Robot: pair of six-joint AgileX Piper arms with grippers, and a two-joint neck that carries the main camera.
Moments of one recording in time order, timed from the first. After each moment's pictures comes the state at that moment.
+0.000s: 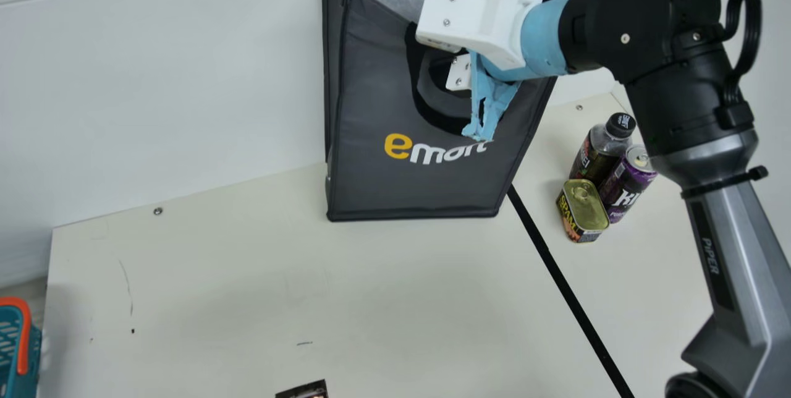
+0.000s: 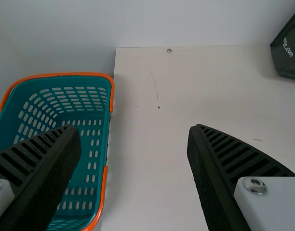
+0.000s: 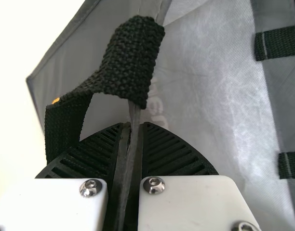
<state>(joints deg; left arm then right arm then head) -1.6 43.3 -69.0 -1.5 69.5 2.7 2.4 97.5 -123.4 14.4 70.0 -63.8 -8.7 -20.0</state>
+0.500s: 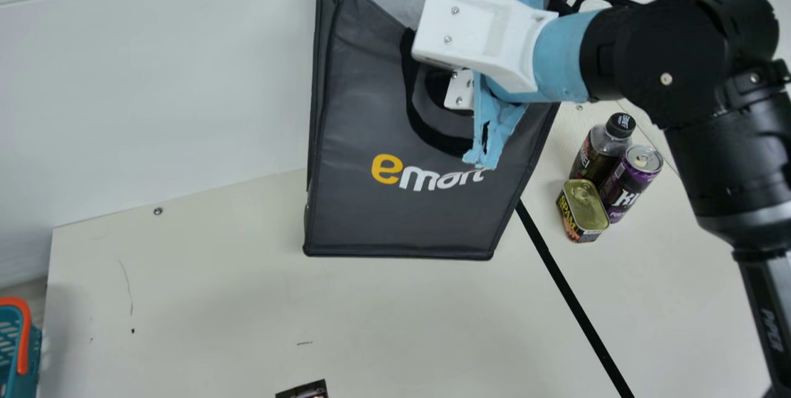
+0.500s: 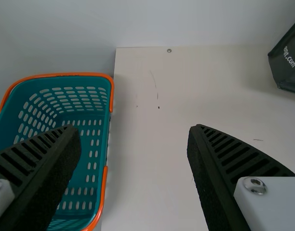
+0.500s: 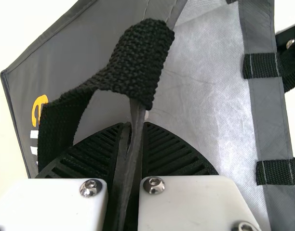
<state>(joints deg) -1.6 43.3 -69.0 -1.5 69.5 2.7 7.8 88.7 -117.7 10.6 70.0 -59.4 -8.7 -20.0</state>
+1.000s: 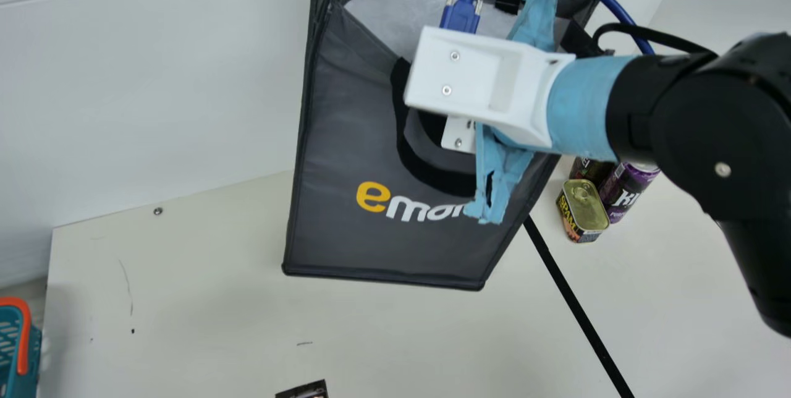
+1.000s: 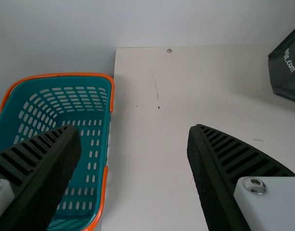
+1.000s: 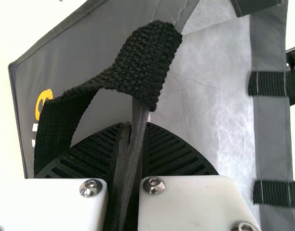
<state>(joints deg) -1.6 43.3 -69.0 -1.5 69.5 2.7 16.7 79.9 -111.4 3.9 70.0 -53.3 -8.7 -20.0</state>
